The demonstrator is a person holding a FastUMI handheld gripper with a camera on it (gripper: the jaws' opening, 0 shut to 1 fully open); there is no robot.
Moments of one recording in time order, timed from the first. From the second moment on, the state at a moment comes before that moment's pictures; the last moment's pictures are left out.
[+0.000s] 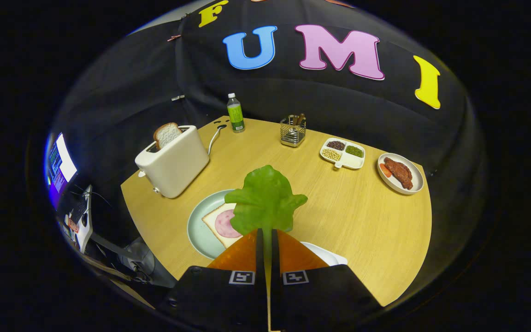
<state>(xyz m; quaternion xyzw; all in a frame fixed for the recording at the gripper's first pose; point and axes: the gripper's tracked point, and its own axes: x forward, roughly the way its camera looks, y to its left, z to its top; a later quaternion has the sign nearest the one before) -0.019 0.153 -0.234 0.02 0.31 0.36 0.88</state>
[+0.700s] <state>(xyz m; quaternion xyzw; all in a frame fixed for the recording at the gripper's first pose) -0.029 0.264 -0.266 -0.02 0.35 0.41 0.84</state>
